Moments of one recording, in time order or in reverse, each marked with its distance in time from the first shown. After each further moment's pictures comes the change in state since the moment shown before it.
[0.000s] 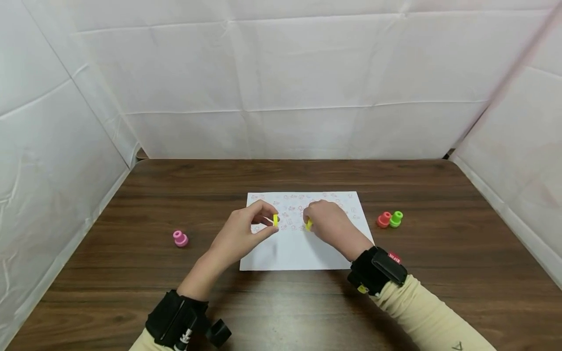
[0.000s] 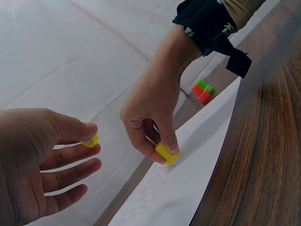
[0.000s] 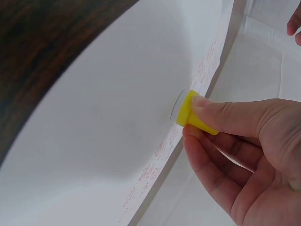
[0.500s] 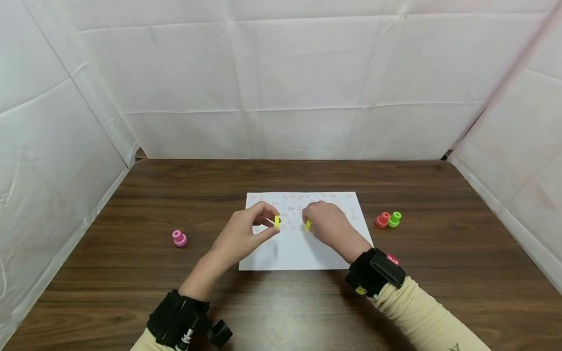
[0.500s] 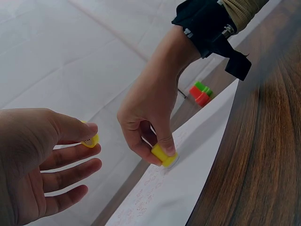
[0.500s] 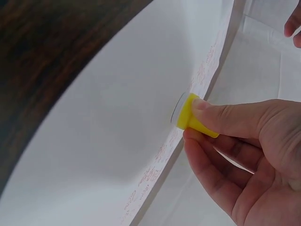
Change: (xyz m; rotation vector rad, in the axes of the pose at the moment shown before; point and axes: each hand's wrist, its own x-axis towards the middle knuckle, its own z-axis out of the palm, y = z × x) left_hand 0.001 -0.002 0.005 -0.014 -0.010 0.001; right_hand -0.003 -0.003 0.000 -0.019 0.019 0.010
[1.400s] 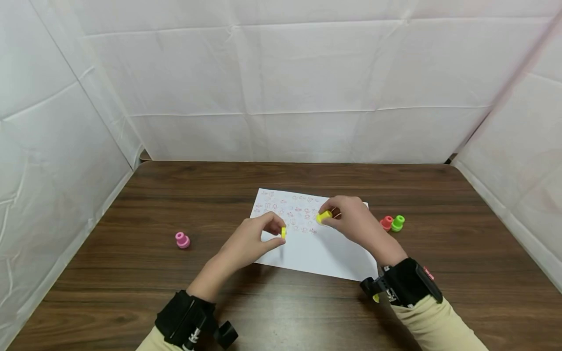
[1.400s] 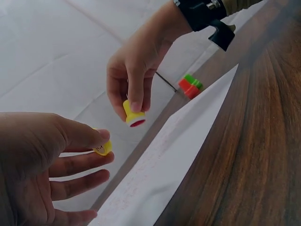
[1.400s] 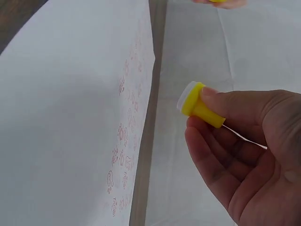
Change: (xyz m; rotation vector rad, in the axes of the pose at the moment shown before) left_hand 0.002 -0.002 0.009 0.106 -0.091 -0.068; right_hand -0.027 0.037 -0.020 0.499 0.107 0.111
